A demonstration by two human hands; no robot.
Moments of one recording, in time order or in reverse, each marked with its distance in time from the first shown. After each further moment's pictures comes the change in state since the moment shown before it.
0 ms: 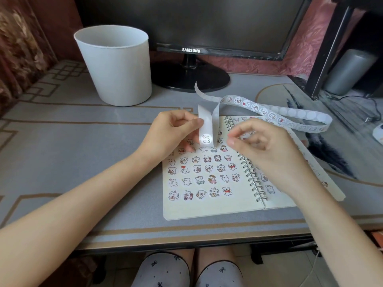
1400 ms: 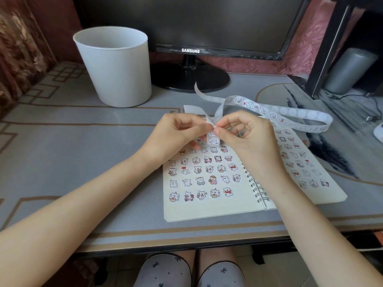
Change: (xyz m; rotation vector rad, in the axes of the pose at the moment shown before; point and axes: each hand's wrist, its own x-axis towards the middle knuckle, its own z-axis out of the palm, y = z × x) left_hand -0.007 0.007 0.004 -0.043 -0.103 0.080; right_hand 0.028 0.008 0.030 0.088 0.169 -0.115
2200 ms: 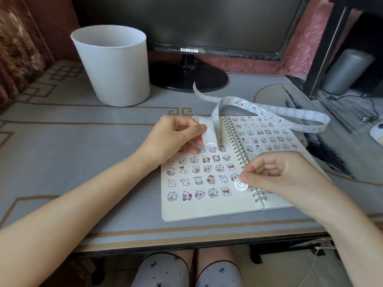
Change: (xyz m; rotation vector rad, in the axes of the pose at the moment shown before) left_hand 0.000 0.000 0.001 0.032 0.033 -0.151; right_hand -0.048 -0.013 -0.058 -0.054 -0.365 0.377
